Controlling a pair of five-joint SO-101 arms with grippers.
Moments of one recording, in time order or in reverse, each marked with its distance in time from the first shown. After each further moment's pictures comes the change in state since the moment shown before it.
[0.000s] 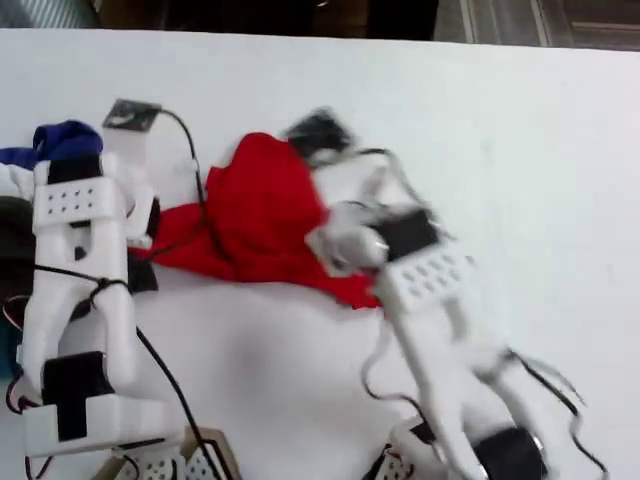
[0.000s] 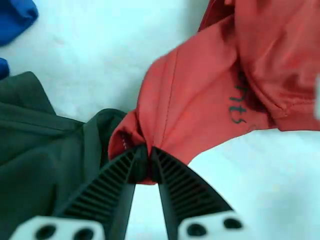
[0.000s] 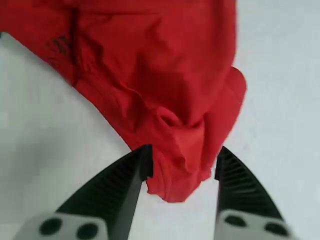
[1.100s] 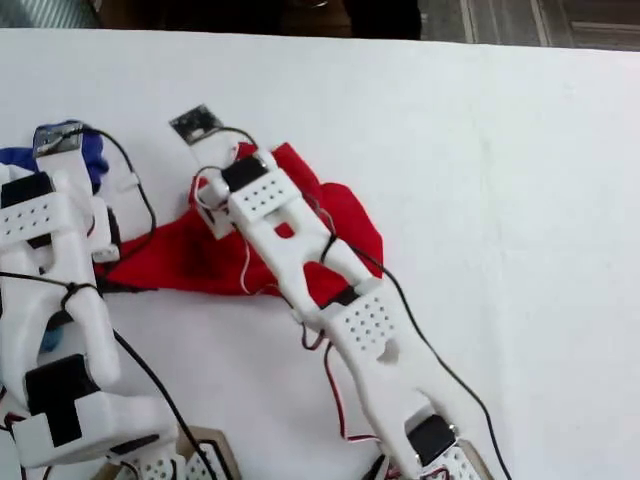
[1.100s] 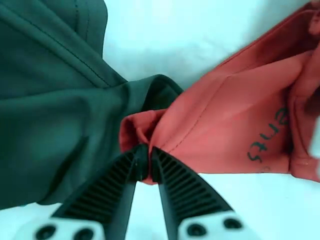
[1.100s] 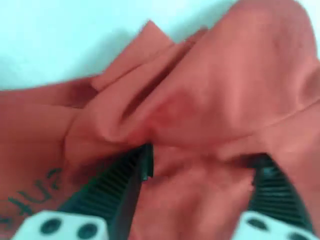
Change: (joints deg) left arm -11.3 -0.2 3.3 -1.2 10.7; right arm -11.2 76.0 -69.5 2.7 -14.4
